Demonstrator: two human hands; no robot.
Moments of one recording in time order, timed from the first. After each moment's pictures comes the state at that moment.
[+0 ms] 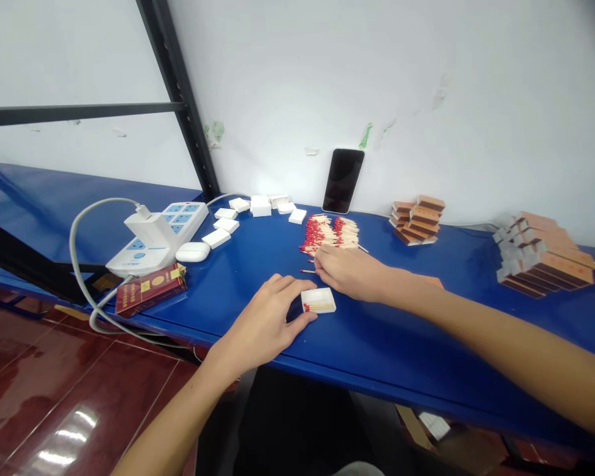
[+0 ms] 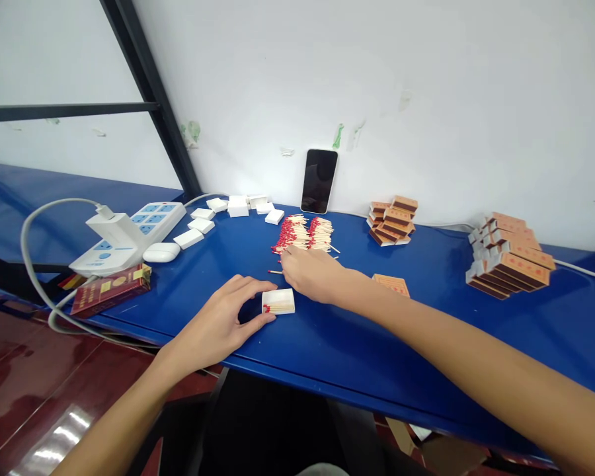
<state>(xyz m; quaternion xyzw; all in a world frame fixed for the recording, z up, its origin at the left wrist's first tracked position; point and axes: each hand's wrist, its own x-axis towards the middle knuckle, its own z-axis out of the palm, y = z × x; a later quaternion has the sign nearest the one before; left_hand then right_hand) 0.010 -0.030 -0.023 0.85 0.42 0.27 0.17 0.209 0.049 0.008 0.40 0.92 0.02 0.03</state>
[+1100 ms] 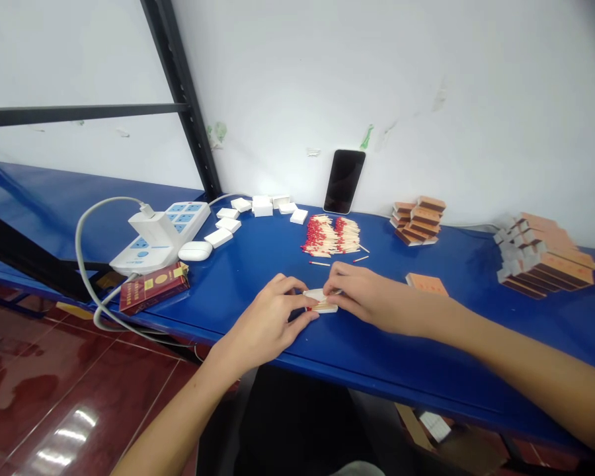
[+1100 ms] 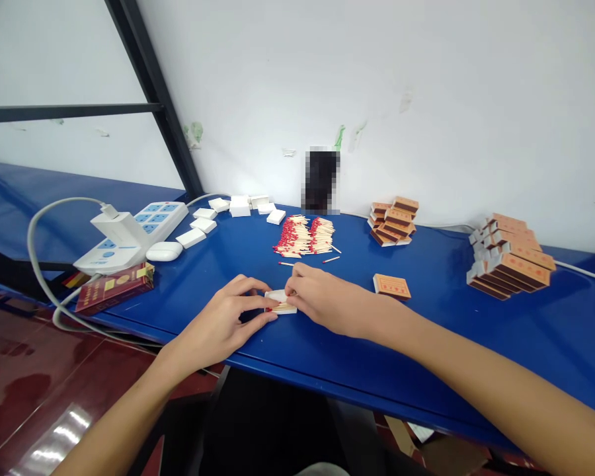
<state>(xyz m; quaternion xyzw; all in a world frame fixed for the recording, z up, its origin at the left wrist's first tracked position) 0.007 -0.032 -0.024 0.87 0.39 0.25 0.16 0.236 0.007 0.011 0.33 0.93 -0.15 -0.04</state>
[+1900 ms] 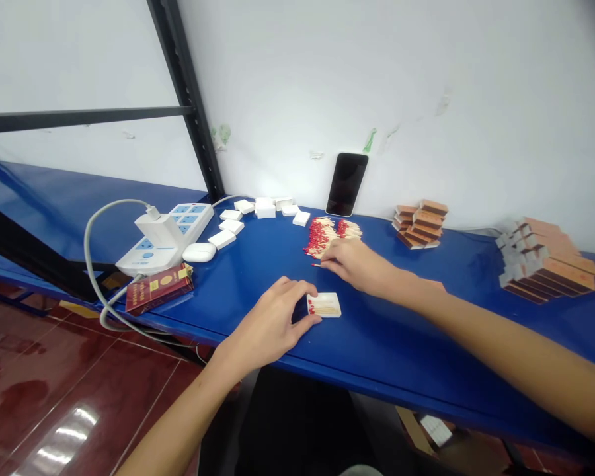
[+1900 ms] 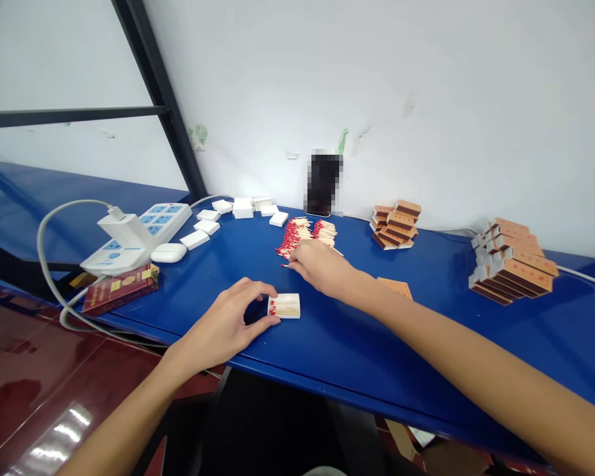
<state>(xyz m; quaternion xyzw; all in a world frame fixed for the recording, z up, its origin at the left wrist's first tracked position) 0.009 -0.034 -0.023 0.84 0.43 0.27 0.19 0.218 0.065 0.008 0.39 0.92 -0.03 -0.08</state>
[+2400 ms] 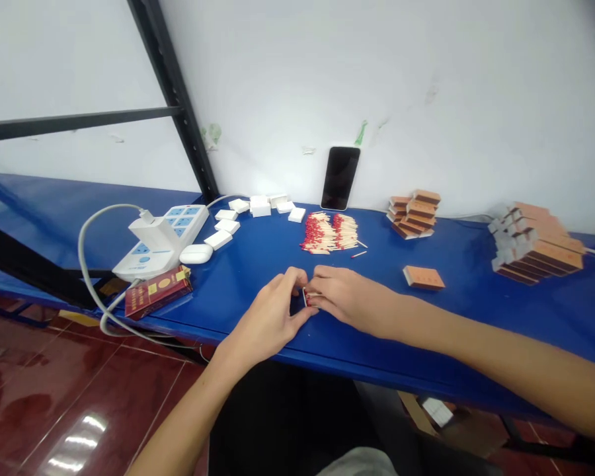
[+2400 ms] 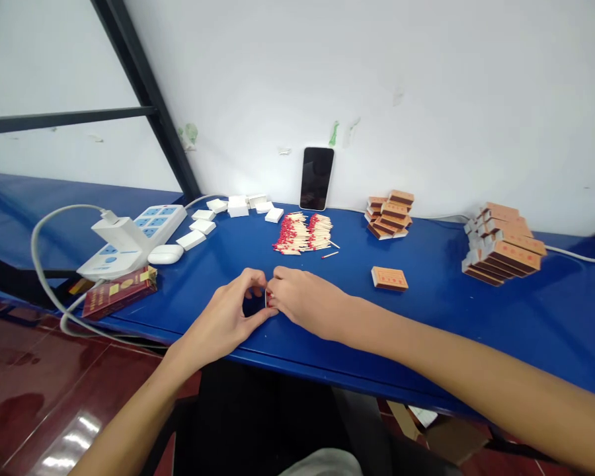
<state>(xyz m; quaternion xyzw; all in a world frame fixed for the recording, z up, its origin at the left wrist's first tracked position) 0.009 -0.032 -0.025 0.81 0.43 0.31 0.24 0.202 -0.004 0.009 0.31 0.95 -0.09 -0.05</state>
